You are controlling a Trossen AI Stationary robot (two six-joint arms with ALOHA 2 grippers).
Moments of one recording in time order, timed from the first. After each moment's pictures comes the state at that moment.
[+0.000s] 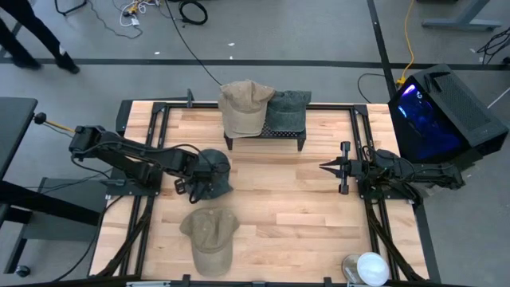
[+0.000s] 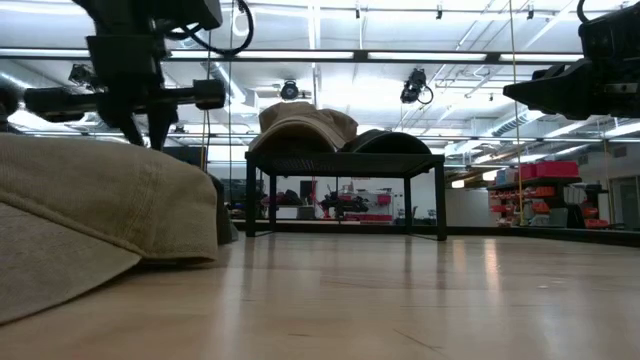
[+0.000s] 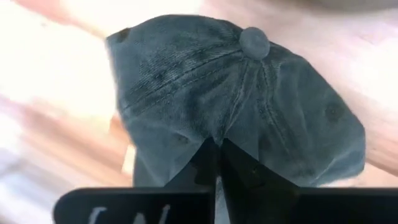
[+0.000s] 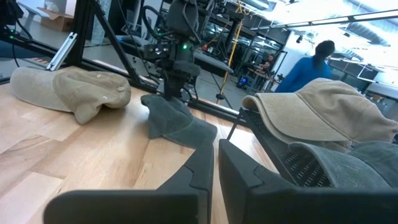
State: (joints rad) left arm -0.14 1.35 0.86 -0.80 -0.13 1.07; right arm -0.01 0.01 0.02 0.01 0.01 -0.38
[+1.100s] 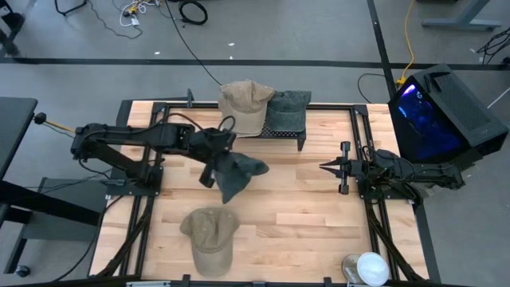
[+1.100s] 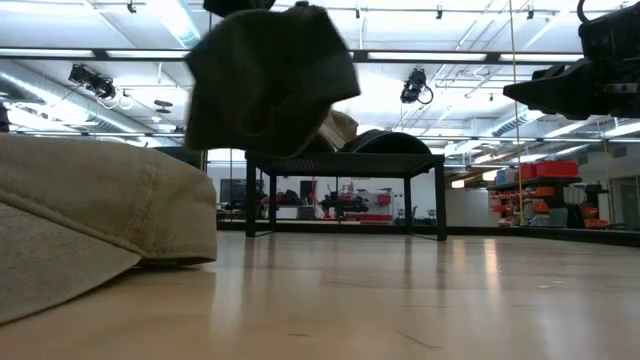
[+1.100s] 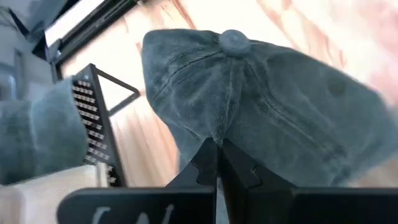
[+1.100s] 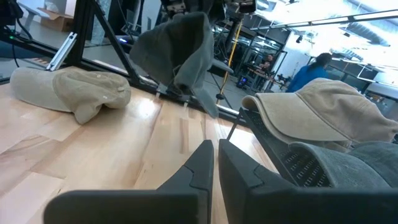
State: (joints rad) left arm -0.03 1.36 1.33 -0.76 -0.05 0.57; right arm -0.01 0.01 0.02 0.01 0.01 -0.38
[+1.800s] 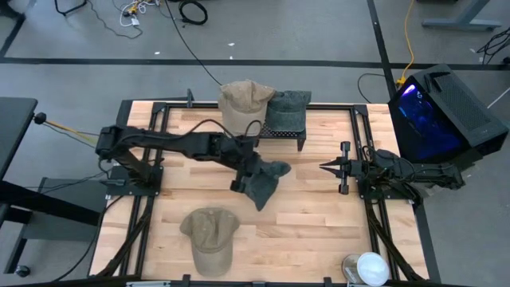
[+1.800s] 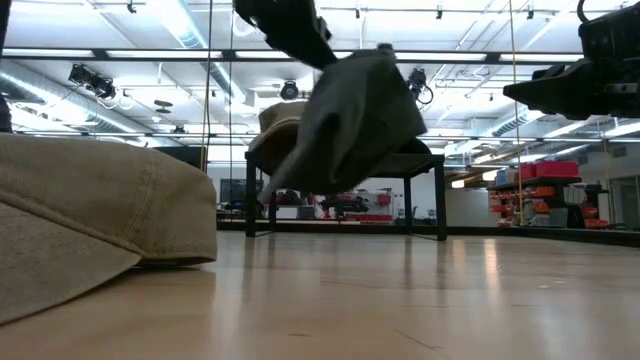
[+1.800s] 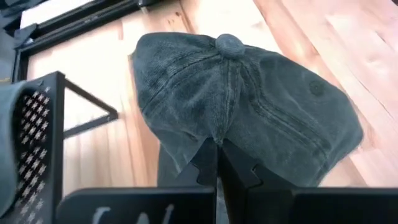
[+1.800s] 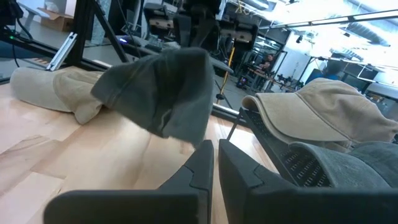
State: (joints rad) left arm -0.01 1.63 1.35 -0.45 0.02 0.35; right arm -0.01 0.01 0.02 0.01 0.01 -0.38
